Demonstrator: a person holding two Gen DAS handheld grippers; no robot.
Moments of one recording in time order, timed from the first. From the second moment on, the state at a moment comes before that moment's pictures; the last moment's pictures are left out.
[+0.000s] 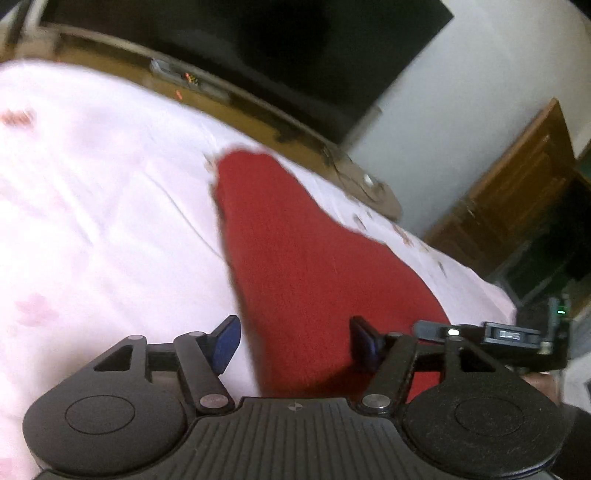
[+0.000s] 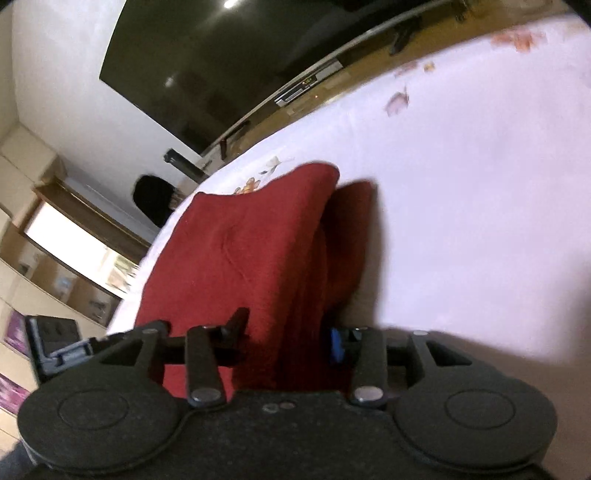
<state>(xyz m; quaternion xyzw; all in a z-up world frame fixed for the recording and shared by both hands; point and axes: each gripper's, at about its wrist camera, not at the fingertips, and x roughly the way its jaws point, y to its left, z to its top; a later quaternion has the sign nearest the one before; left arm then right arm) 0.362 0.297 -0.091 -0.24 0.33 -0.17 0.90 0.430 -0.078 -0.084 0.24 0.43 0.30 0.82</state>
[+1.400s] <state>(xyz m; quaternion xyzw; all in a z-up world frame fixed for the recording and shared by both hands) 0.299 0.265 -0.059 -0.14 0.31 -0.09 0.94 0.376 -0.010 -0.033 -0.04 0.37 0.21 0.90</state>
